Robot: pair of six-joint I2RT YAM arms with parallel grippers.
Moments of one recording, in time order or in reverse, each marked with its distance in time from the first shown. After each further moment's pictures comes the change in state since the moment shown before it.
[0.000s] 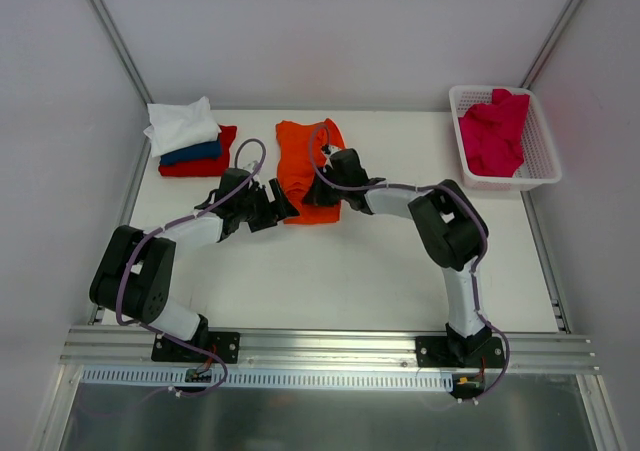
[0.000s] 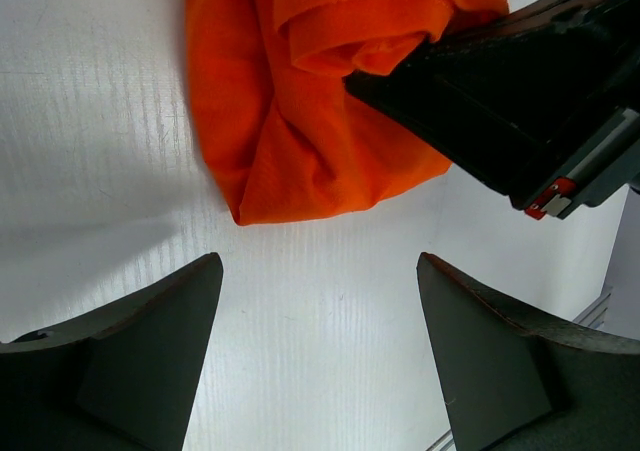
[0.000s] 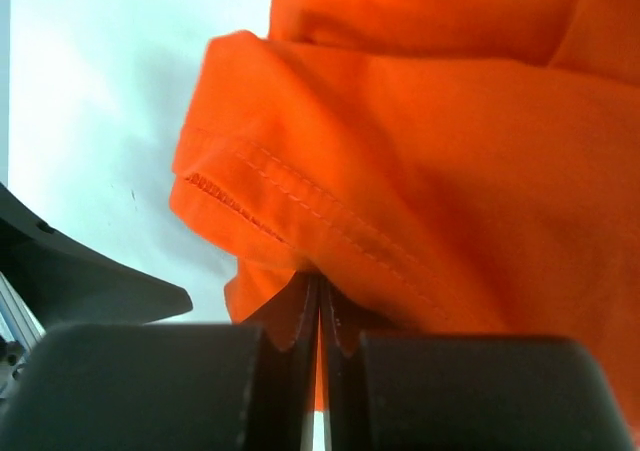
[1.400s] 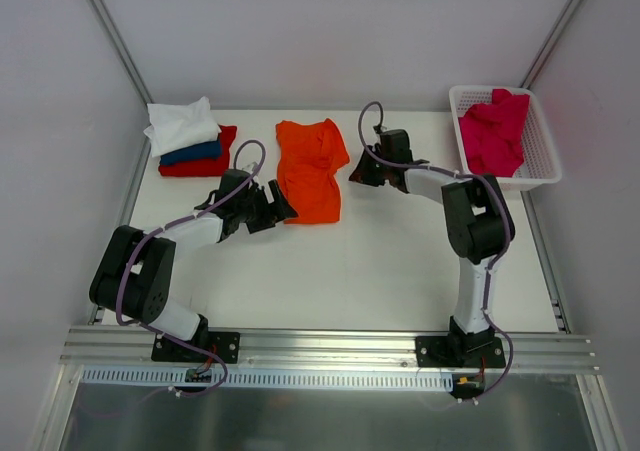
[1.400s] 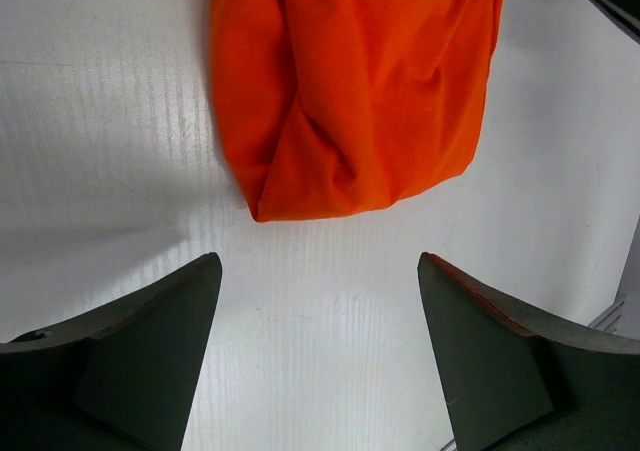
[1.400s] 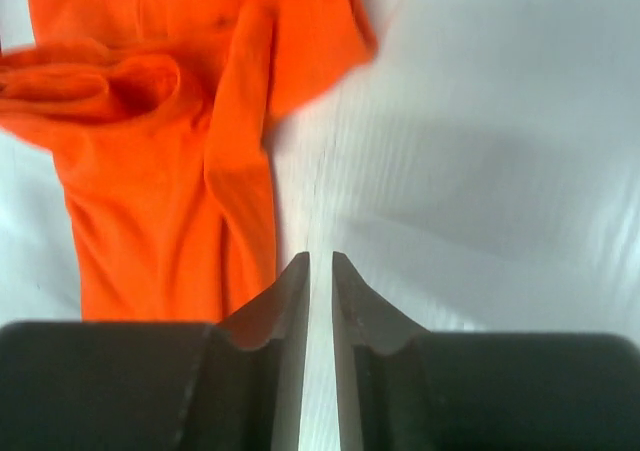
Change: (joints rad) left arm 0.001 0.000 -0.005 -0.010 -0.018 0.007; right arm -0.278 -0.016 0.056 -0.143 0.028 -0.097
